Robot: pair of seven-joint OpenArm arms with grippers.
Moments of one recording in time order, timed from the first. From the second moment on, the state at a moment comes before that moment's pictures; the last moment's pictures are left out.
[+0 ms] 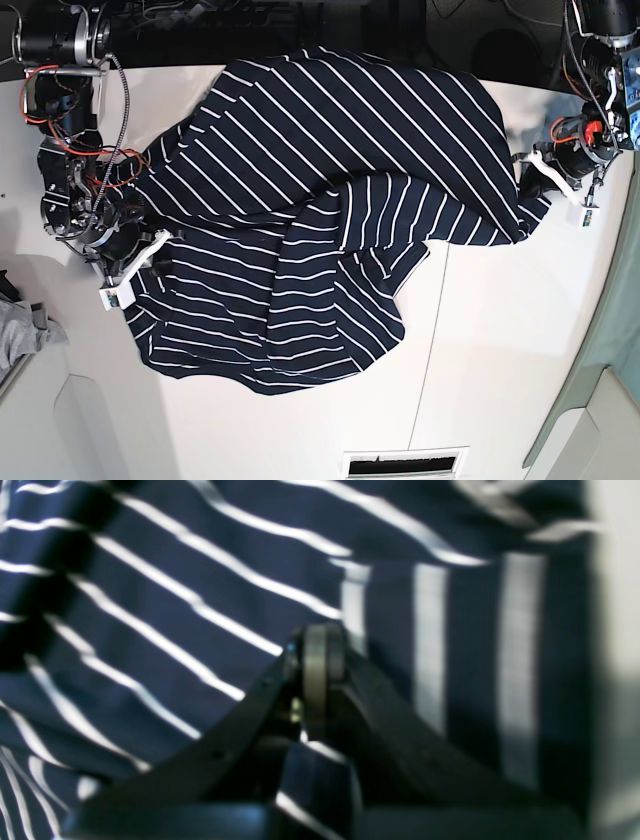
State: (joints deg) left arm 6.4 -21.5 -20.6 66.0 -23.7 -31.6 33.8; right arm 18.2 13.6 5.4 45.5 9.9 32.5 -20.5
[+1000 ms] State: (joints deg) left arm -1.3 -29.6 -20.5 66.9 -38.0 -36.3 45.4; right arm 18.4 16.6 5.4 52.9 23.5 32.3 -23.7
